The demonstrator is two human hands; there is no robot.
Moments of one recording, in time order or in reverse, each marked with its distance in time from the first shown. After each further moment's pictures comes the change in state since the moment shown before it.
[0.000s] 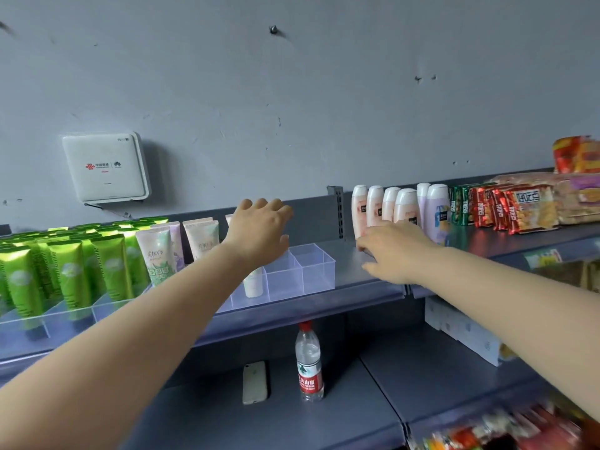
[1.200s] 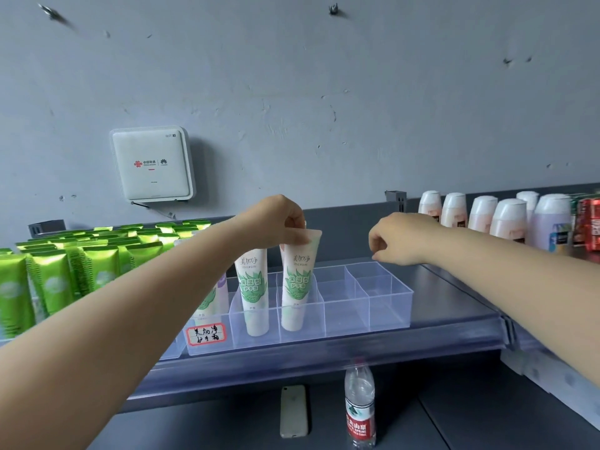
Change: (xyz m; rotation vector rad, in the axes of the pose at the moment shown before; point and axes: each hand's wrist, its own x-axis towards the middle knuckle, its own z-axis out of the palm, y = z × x) left_hand 0.030 -0.088 0.016 -0.525 -0.260 -0.145; right_hand 0.139 -0.023 0.017 0.198 -0.087 -0.016
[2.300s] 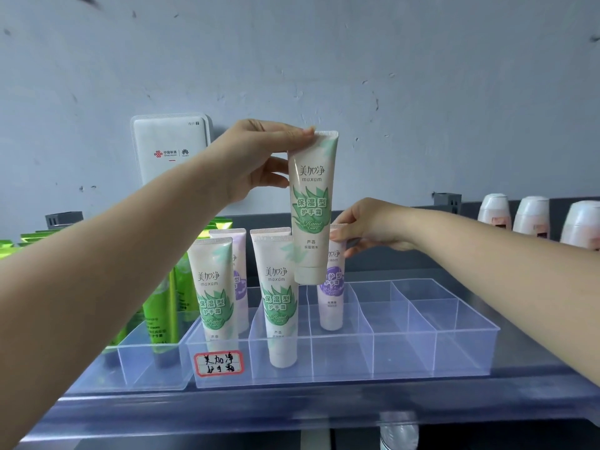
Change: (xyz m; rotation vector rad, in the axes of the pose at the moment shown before) left_hand 0.019 -0.044 -0.053 -0.941 0.220 -0.008; right_hand 0.110 -0.058 0.018 1.202 -0.232 -0.086
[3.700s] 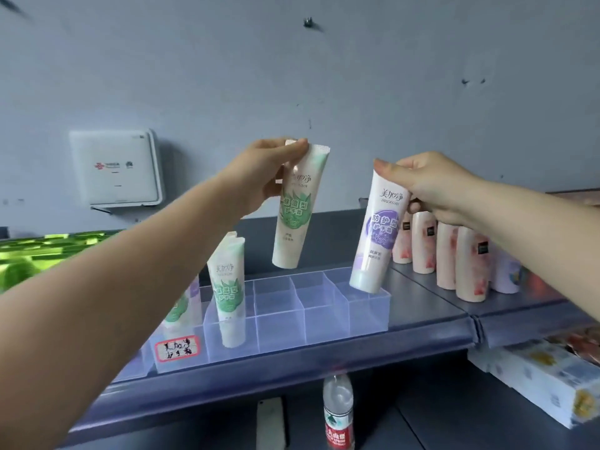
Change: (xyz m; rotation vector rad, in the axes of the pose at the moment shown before) left_hand -0.007 0.033 0.076 -0.195 -0.113 0.014; right_hand -0.161 -0.034 -0.069 0.046 0.622 -0.131
